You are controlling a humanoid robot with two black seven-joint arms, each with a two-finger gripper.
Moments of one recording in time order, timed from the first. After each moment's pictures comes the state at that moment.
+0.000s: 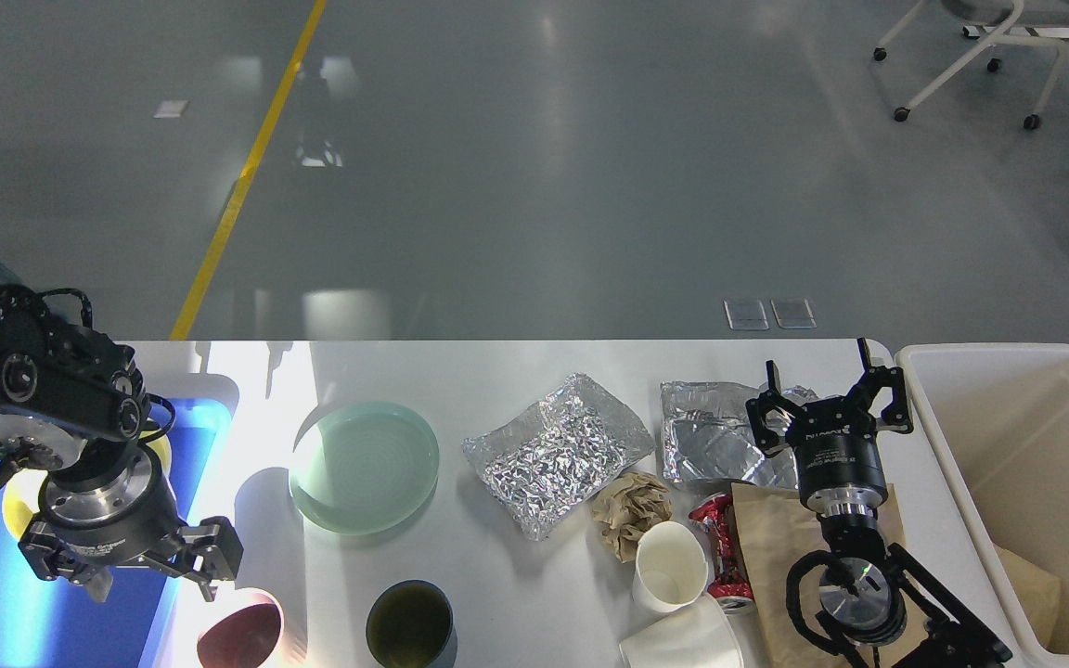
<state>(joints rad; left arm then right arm) -1.88 0.40 1.36 -1.63 0.14 -0.46 0.20 0.17 -0.06 1.17 0.98 -0.21 0.25 0.55</state>
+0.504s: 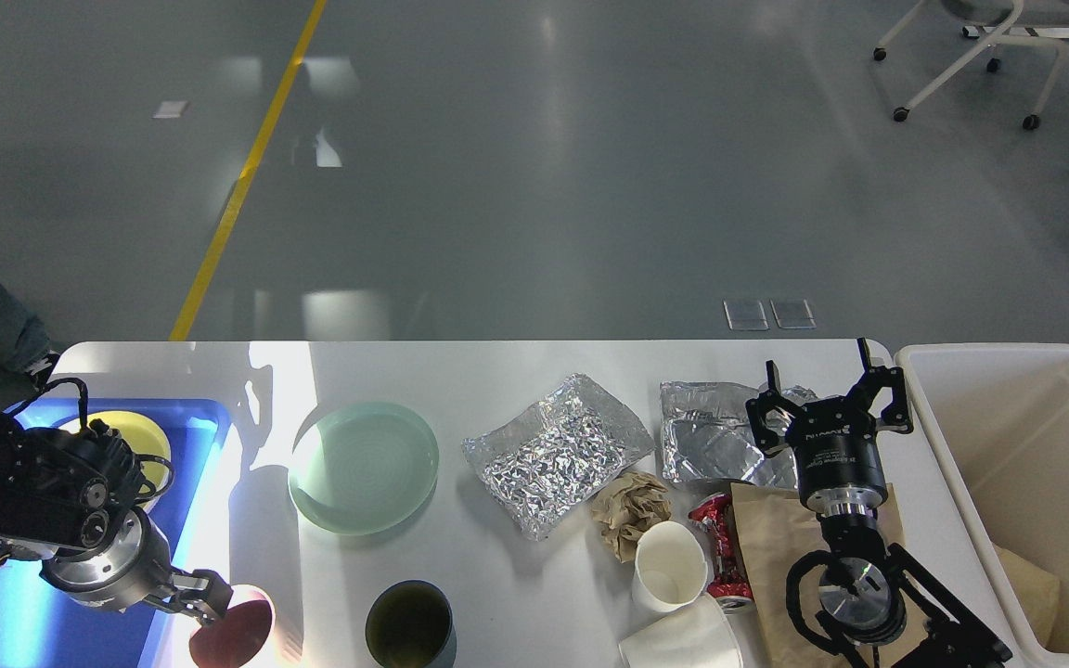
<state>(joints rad) -1.57 0.54 1.19 -1.53 0.50 -0.26 0.20 0.17 -0.06 1.17 0.98 -0.21 0.25 0.55</state>
